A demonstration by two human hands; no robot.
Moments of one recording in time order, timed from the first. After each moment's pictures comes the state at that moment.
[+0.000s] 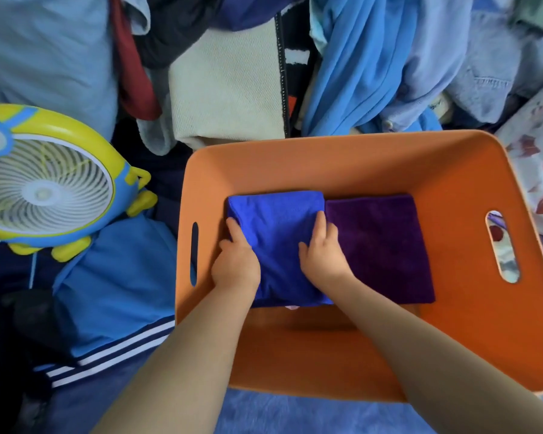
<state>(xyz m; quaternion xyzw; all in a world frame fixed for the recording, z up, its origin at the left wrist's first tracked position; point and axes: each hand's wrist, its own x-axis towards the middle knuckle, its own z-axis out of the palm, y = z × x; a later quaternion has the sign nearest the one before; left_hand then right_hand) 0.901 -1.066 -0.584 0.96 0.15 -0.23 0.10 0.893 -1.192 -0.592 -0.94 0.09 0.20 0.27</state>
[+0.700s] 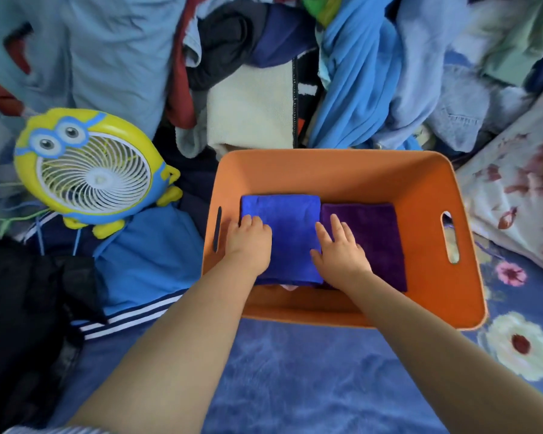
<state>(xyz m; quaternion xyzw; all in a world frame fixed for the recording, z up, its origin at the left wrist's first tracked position) 0.882 -1.070 -0.511 0.97 -0.11 -0.20 -0.11 0.858 -1.223 -0.533 -0.96 0.00 0.24 0.14</state>
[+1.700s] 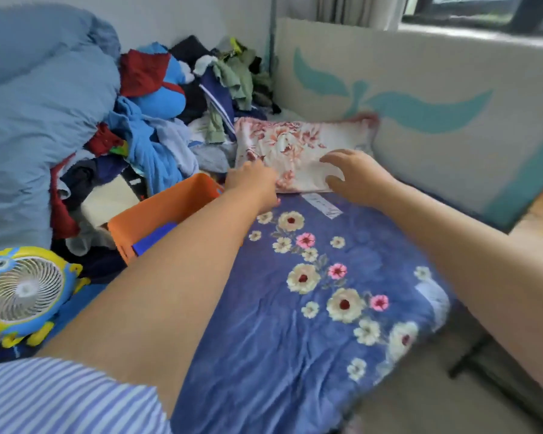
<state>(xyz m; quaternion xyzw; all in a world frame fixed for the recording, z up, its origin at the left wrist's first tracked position) 0.489 -1.183 -0.171 0.90 -0.44 0.01 -0.07 0.374 -1.313 -0.180 -0.97 0.20 -0.11 0.12</state>
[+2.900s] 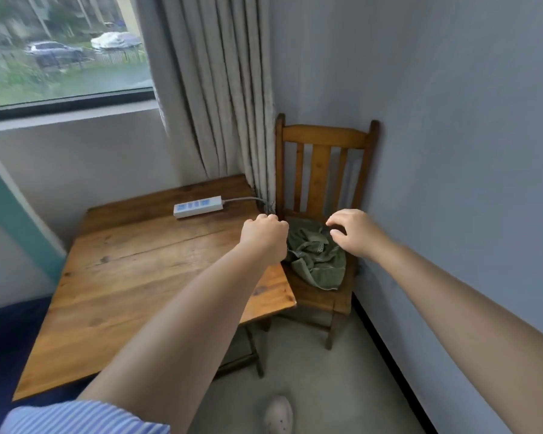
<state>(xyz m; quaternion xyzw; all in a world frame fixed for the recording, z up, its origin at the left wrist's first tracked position) -0.383 -1.504 -0.207 0.41 -0.91 0.01 -0.08 -0.551 -1.441 -0.234 -0.63 0.74 -0.17 0.12</state>
